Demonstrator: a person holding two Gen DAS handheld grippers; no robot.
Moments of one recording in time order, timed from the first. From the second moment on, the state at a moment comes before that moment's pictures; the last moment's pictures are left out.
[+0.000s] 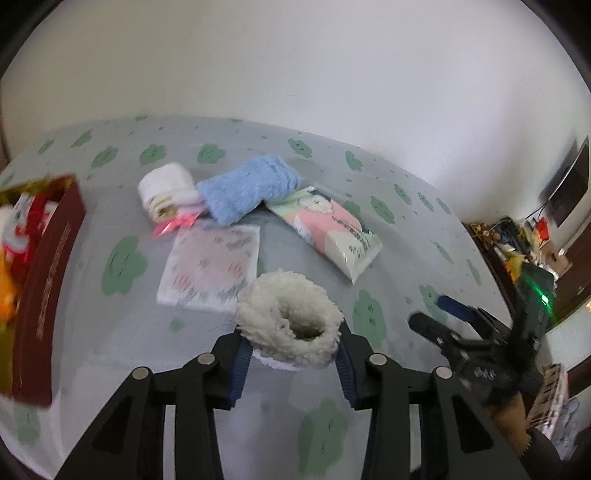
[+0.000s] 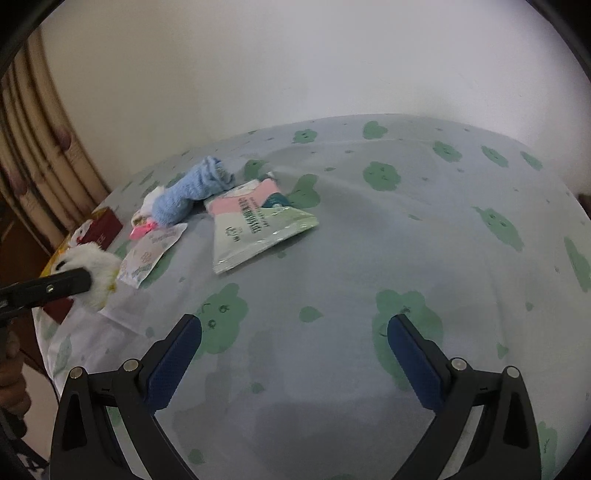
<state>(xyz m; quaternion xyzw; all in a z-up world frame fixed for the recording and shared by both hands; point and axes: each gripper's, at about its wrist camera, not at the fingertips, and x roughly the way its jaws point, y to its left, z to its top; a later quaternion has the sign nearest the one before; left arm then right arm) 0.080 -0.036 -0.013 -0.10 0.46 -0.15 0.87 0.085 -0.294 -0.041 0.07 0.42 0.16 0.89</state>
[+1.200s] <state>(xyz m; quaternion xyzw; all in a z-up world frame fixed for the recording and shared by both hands) 0.032 0.009 -0.001 -0.16 0.46 -0.13 0.86 0.099 -0.276 -0.032 0.04 0.47 0.20 0.86</state>
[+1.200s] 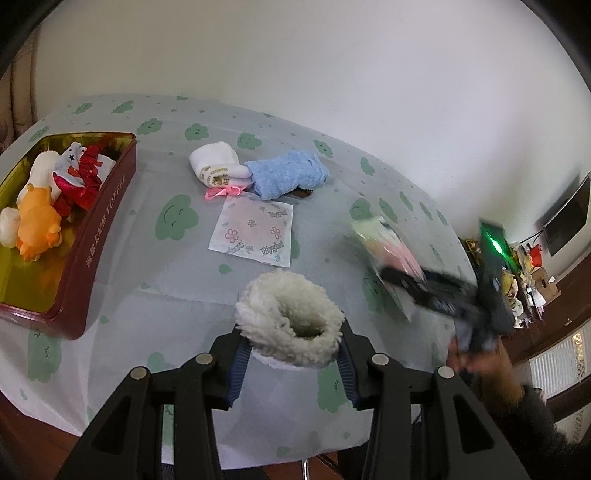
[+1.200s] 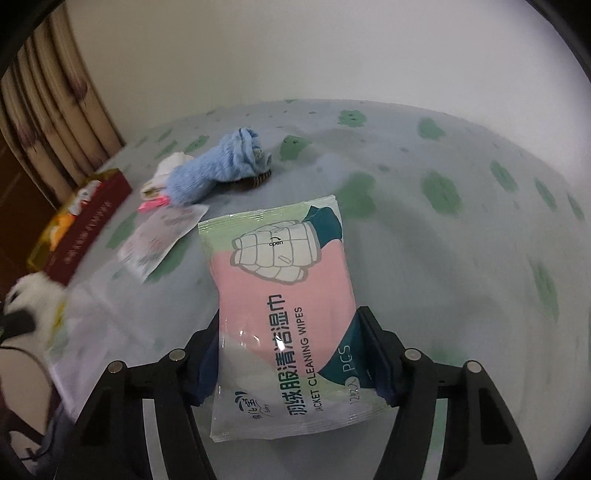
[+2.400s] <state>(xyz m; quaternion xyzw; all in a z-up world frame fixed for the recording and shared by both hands) 0.061 0.220 -0.012 -0.10 0.42 0.13 0.89 0.061 -0.291 -0.048 0.13 0.48 0.19 0.85</state>
